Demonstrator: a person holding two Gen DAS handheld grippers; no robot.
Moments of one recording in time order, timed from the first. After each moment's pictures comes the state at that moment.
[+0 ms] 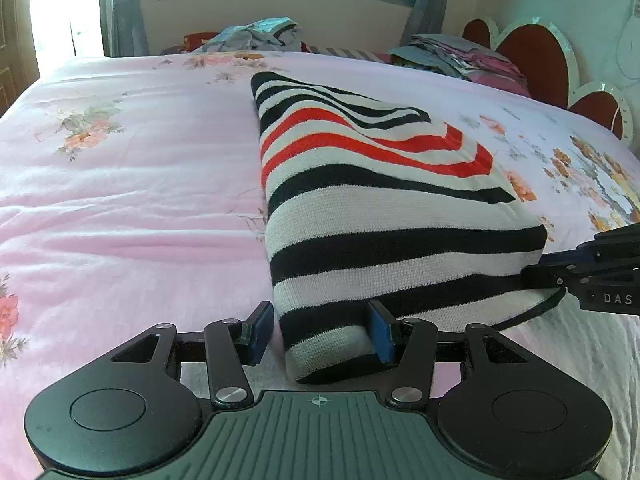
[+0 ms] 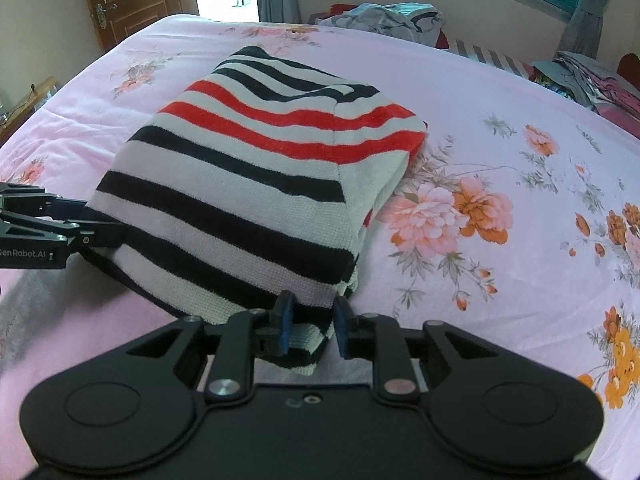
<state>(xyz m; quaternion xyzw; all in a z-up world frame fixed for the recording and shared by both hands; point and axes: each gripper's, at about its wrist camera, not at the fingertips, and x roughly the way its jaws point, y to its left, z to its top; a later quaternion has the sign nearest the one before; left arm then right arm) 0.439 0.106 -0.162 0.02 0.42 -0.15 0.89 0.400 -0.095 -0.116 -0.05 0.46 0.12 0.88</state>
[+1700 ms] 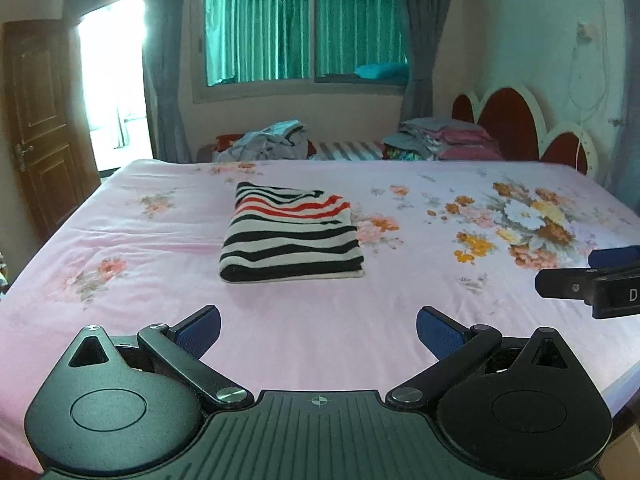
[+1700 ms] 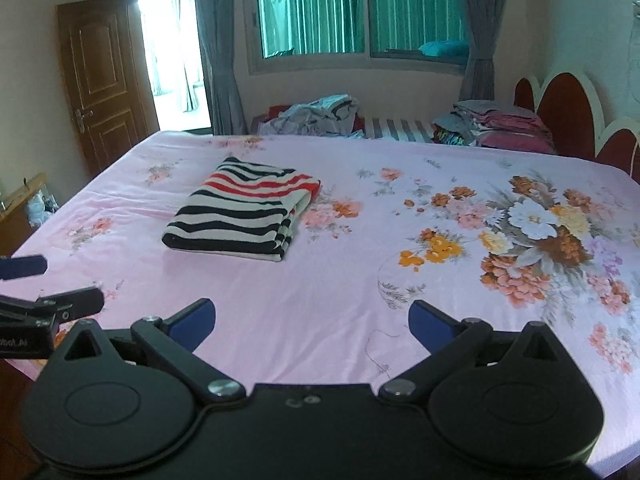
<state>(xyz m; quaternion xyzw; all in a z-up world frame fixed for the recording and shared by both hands) 0.106 0.032 -0.016 0.04 0.28 -0.09 0.96 0.095 -0.170 0.024 0.02 0.32 0.04 0.95</state>
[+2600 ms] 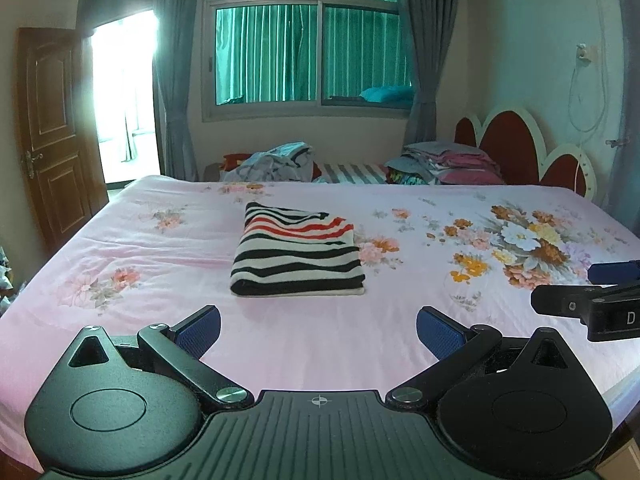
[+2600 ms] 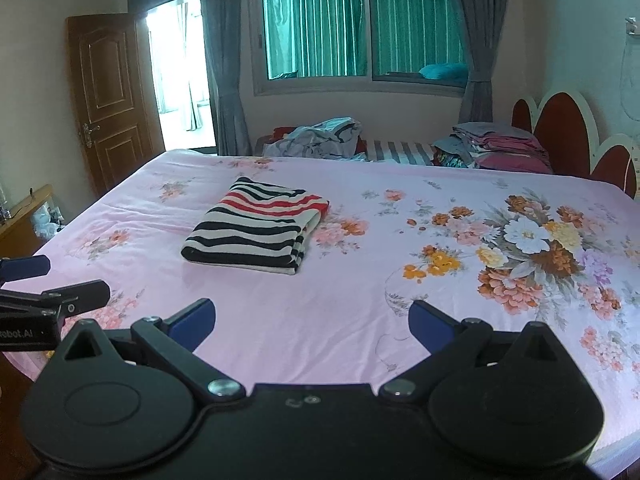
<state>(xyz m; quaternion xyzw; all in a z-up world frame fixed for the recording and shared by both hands) 0.081 0.033 -0.001 0.02 0.25 -0.08 0.96 0.067 -0.148 0.037 0.01 0.29 0.03 0.96</state>
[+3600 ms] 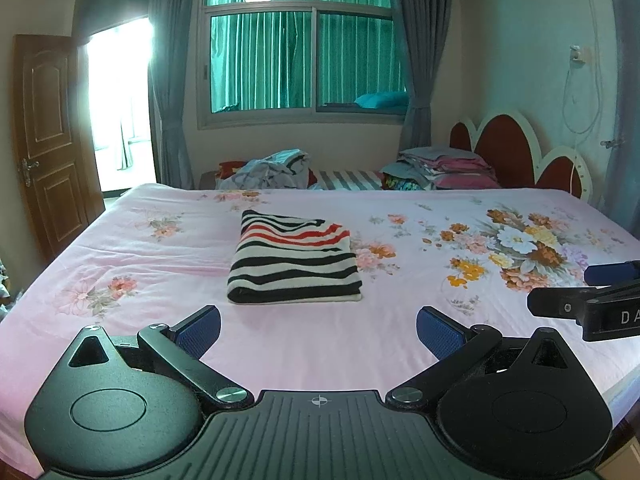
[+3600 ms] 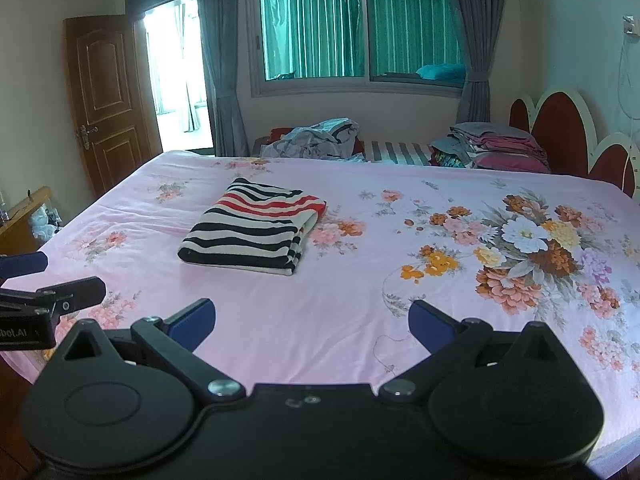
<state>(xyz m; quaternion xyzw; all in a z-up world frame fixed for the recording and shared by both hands) 0.079 0.031 0.002 0.03 0.24 -0.09 0.97 0.070 -0.149 0.039 0.02 0.29 0.03 0.96</state>
